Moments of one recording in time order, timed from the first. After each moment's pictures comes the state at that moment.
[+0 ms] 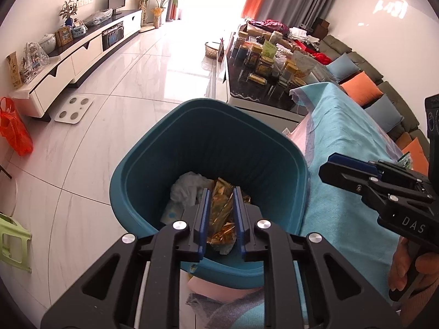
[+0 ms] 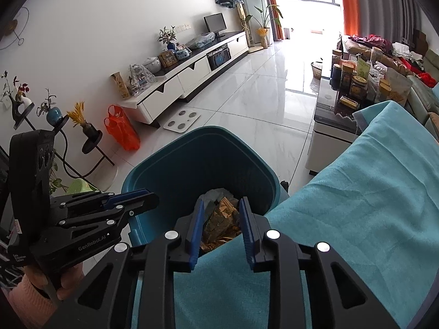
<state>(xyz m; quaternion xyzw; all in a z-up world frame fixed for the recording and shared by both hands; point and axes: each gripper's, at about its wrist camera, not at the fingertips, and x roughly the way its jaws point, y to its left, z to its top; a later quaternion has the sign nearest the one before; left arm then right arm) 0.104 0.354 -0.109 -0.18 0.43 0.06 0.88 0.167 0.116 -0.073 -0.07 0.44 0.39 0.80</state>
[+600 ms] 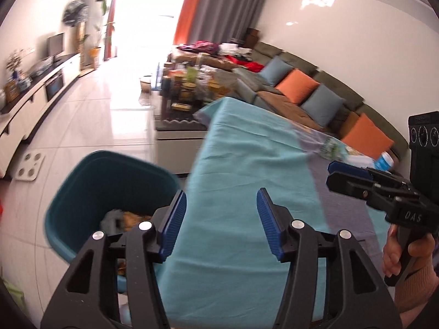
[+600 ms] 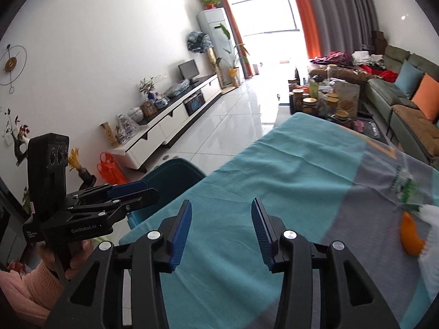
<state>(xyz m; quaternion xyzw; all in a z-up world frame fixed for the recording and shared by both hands) 0.104 0.229 -0.040 -0.11 0.35 -0.10 0.92 0.123 -0.057 -0.014 0.01 0.36 0.33 0.87</state>
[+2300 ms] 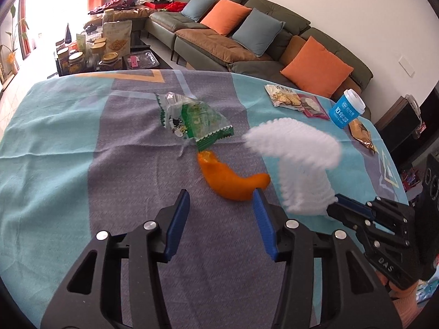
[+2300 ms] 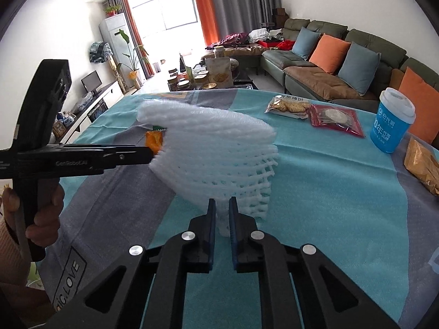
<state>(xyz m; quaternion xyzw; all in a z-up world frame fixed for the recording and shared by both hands) 0.254 -0.072 -0.082 -0.03 0.48 -0.26 0.84 0.112 -0.308 -0.072 0.04 0.40 0.10 0.91</state>
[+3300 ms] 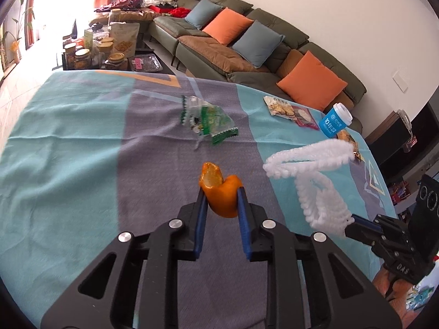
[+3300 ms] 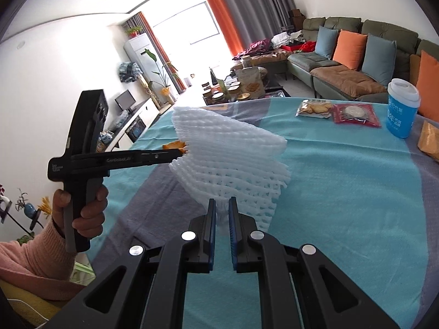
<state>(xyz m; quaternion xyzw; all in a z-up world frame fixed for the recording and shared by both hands) 0.227 -0.031 -0.064 -0.07 0.46 -0.26 0.85 0.077 -0.309 -0.044 0.11 0.38 0.19 0.90</state>
